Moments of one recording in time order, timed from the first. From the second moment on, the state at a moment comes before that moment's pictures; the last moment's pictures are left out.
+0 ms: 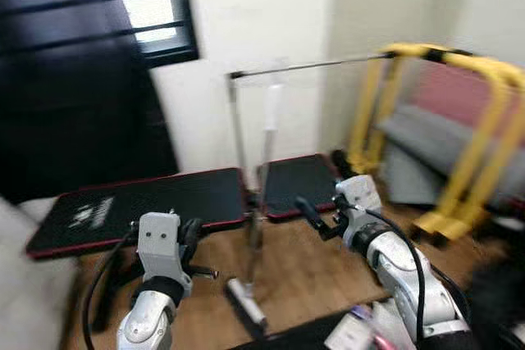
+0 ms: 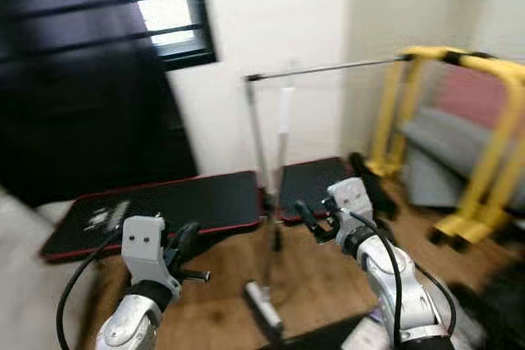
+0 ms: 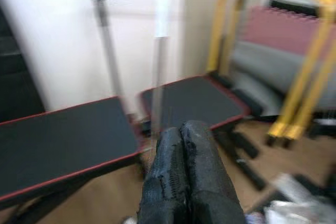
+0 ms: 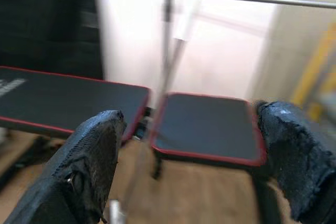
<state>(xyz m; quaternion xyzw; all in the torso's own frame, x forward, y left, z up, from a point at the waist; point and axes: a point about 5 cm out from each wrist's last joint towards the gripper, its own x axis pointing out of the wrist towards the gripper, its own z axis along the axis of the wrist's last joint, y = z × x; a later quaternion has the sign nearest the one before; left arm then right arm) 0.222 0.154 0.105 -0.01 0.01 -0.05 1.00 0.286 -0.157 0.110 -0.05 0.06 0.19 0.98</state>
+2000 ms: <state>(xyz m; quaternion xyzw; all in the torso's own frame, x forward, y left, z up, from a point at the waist) 0.220 0.160 0.105 -0.03 0.01 -0.04 1.00 0.286 -0.151 0.112 -0.05 0.06 0.20 0.98</state>
